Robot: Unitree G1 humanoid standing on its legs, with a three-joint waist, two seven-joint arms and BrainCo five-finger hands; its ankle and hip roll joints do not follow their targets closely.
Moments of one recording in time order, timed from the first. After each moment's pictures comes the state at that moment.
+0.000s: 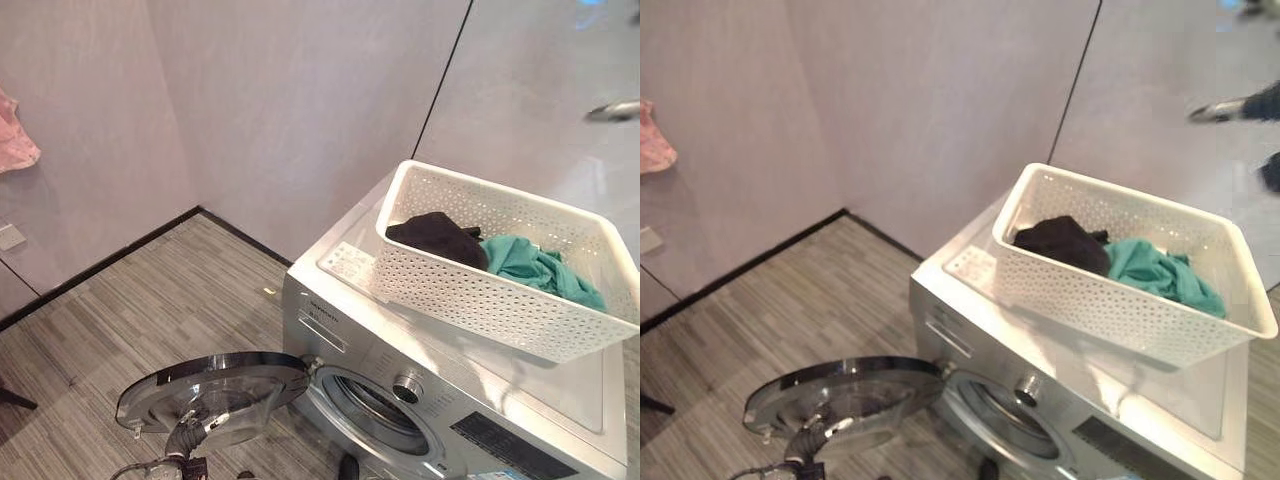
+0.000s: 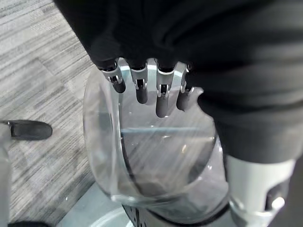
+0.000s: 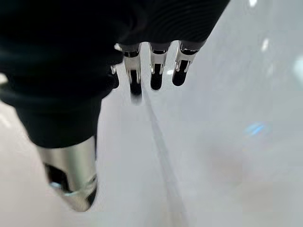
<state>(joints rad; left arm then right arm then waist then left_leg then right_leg) 0.20 0.31 -0.05 0.73 -0.35 -0.05 -0.01 -0.78 -1.49 0.28 0.27 0.18 0.03 0.00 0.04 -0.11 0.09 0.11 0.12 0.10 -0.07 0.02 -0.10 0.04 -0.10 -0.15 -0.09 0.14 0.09</state>
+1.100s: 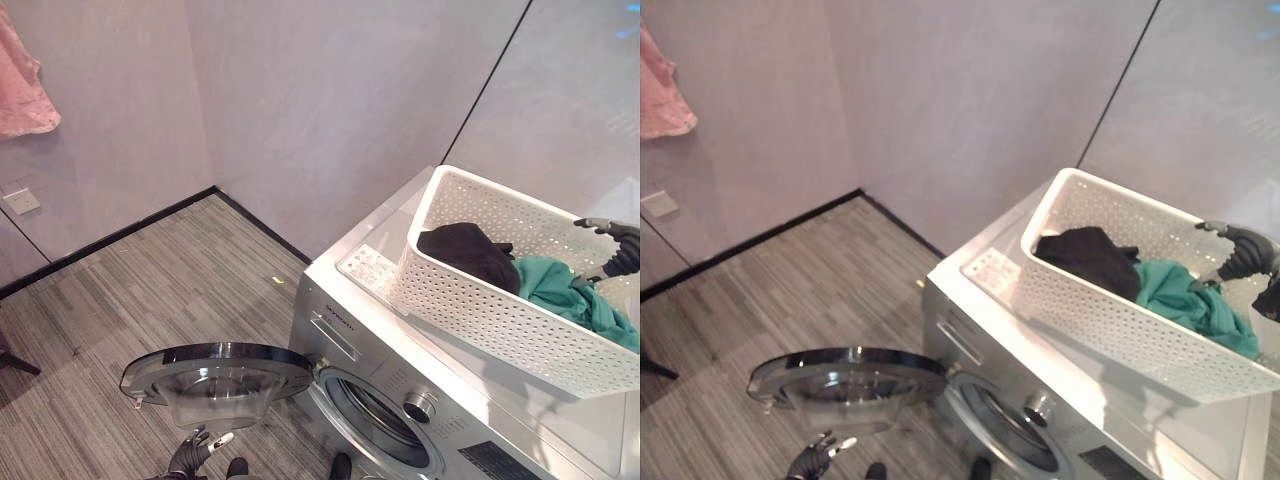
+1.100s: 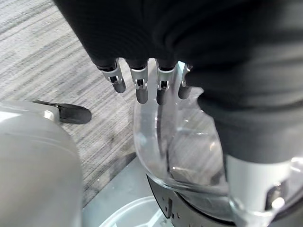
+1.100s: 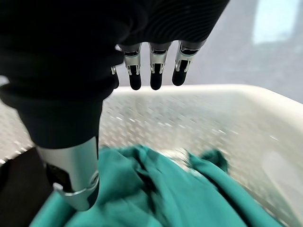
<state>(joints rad) 0.19 0.31 -0.06 0.82 -0.35 -0.05 -0.07 -0.24 -1.37 0.15 0.37 0.02 0.02 0.29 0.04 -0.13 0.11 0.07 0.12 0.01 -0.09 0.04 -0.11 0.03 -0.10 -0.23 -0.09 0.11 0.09</state>
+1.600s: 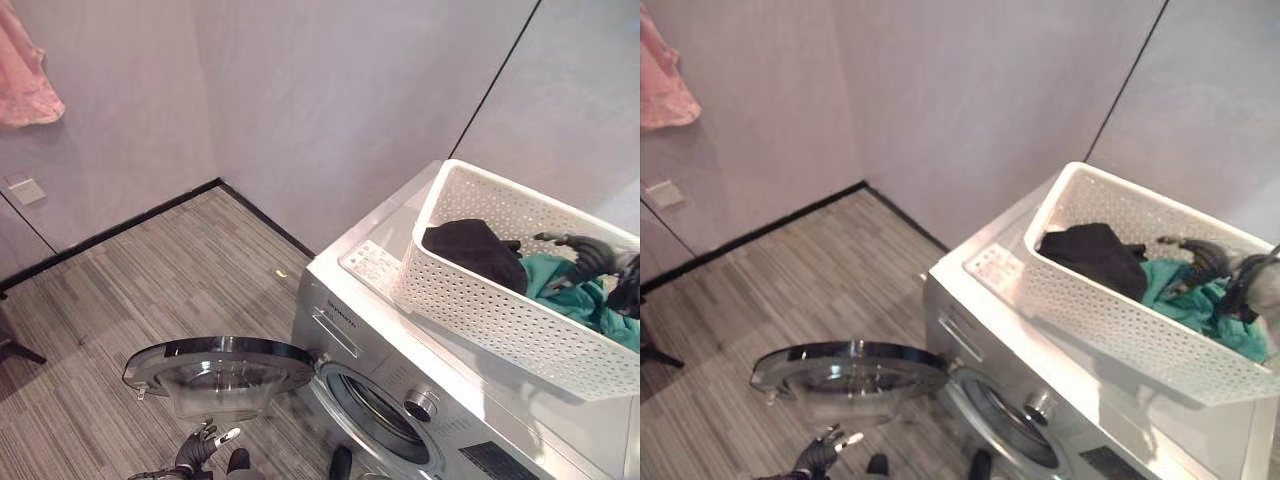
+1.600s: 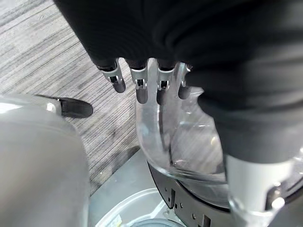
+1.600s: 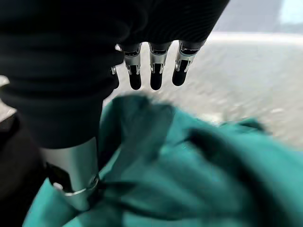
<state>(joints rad) 0.19 0.31 -0.09 0.80 -0.35 -0.05 -0.08 -0.41 -1.29 0.40 0.37 -0.02 0.03 0.33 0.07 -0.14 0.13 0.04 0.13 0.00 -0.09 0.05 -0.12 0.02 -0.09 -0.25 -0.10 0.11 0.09</state>
